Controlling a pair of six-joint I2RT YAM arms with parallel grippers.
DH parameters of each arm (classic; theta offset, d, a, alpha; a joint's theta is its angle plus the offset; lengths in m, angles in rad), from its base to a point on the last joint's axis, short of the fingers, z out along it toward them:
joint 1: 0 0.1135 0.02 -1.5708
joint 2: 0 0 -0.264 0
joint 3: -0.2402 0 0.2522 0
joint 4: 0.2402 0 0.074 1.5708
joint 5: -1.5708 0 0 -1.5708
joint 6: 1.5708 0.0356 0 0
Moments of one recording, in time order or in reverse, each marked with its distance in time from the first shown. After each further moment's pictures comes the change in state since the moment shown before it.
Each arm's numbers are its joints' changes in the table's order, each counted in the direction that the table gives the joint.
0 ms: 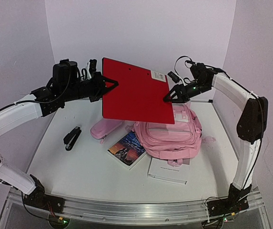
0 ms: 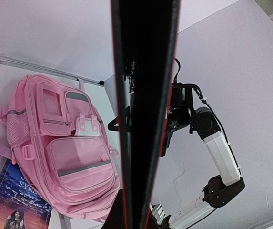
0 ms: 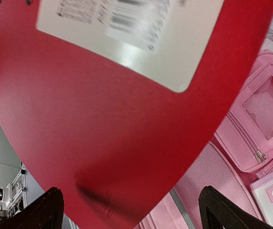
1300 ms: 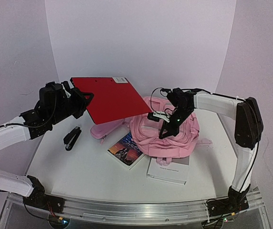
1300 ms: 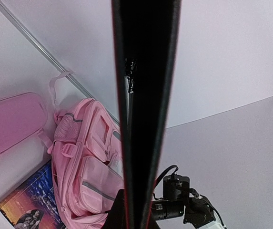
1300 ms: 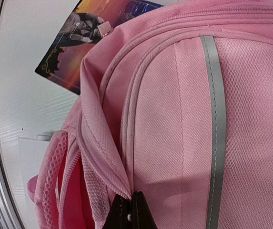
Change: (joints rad) left arm 0.023 -0.242 0.367 -0.113 0.410 -0.286; right arm 0.254 -0.048 0.383 -0.084 -0.503 -0.465
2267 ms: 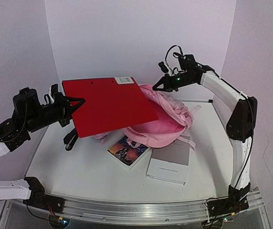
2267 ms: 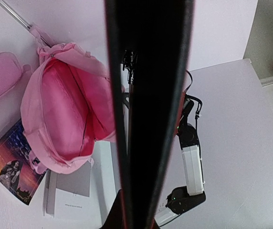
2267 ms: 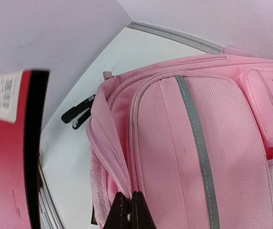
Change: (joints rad) left arm -0.008 -0.304 0.064 0.165 -0.254 -0.042; right arm -0.150 0.175 -0.582 -0.189 0.222 0.848
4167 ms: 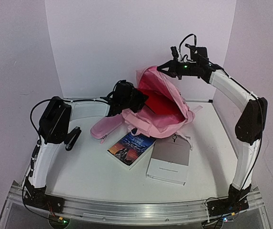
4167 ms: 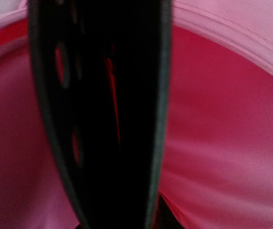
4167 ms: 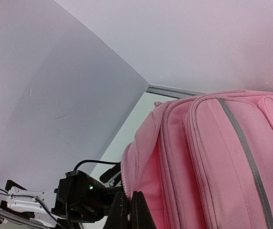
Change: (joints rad) left arm -0.043 1.483 -1.035 -0.253 0.037 -0.146; right arm -0.045 -0.128 0.115 -0.394 0.005 0.387
